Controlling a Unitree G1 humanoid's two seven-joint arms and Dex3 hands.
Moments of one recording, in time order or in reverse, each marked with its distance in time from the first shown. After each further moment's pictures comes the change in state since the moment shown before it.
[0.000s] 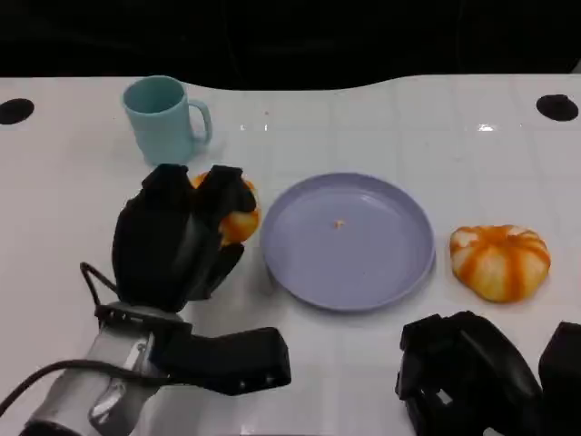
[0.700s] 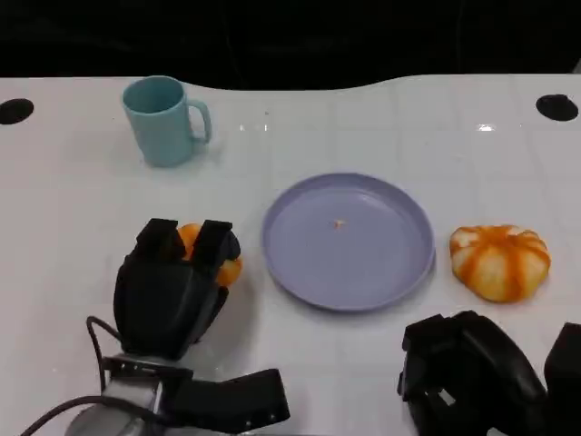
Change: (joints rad) left arm 0.022 -0.054 -0.087 0.251 0.069 0.111 0.223; right arm 0.001 -0.005 -0.007 0.000 0.006 -0.012 0.023
